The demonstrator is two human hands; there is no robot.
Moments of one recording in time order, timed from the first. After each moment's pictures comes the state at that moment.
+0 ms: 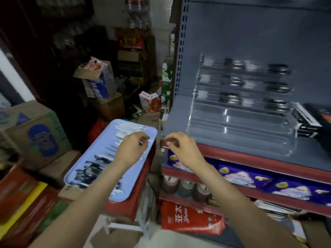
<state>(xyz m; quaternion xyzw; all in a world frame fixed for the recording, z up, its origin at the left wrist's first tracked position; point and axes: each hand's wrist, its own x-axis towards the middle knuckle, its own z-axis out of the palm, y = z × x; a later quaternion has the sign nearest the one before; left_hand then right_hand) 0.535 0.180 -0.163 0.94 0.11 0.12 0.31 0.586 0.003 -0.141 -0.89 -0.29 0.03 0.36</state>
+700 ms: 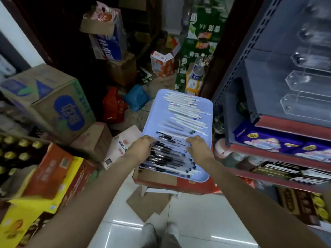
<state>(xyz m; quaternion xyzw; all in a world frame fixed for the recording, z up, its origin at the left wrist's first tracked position) 0.480 0.446 -0.306 0.96 0.03 -0.15 0.23 0.536 0.230 -0.289 -0.96 -0.16 0.21 0.10</state>
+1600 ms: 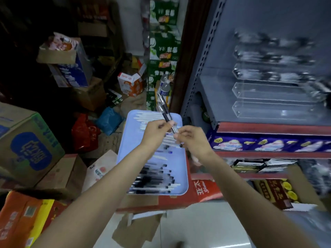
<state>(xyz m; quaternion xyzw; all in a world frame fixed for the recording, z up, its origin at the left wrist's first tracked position) 0.530 0.347 -0.178 0.76 0.06 -0.04 0.65 0.531 0.208 -0.183 -0.82 -0.03 0.10 0.56</state>
